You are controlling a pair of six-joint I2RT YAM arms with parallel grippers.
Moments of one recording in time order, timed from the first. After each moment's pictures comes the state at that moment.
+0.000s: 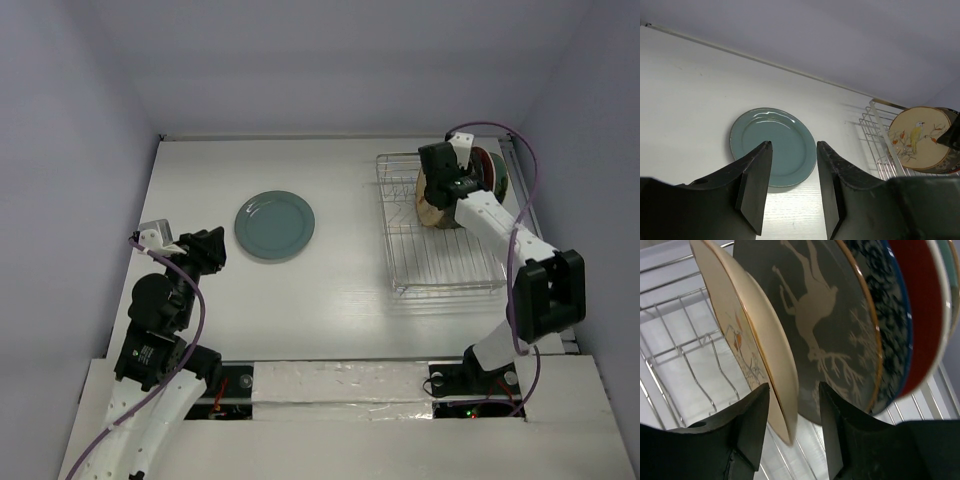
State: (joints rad) left arm -0.35 0.32 0.63 -0.29 -0.25 -0.43; right arm 0.32 1.57 1.30 -0.51 0.71 0.35
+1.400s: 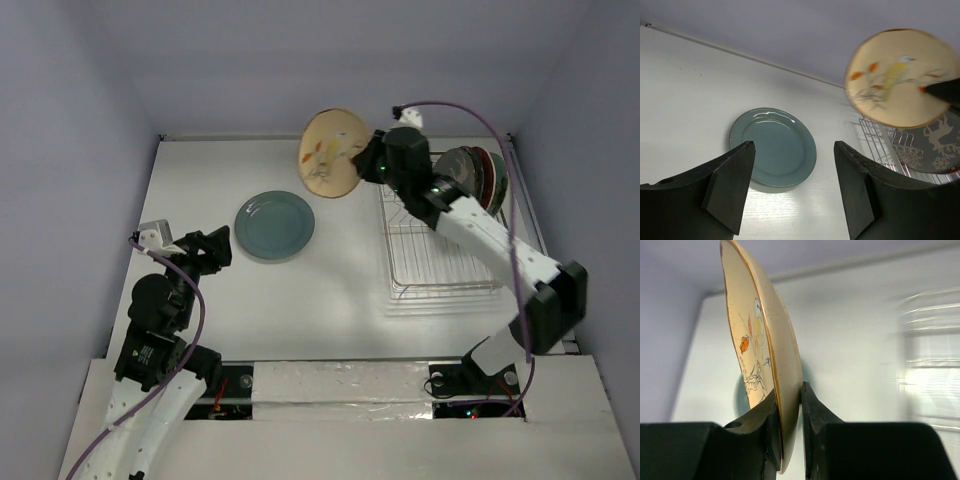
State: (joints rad) left arm -0.35 0.32 0.63 -0.29 -0.25 -0.43; right arm 0.61 1.49 1.47 -0.27 0.31 0.55
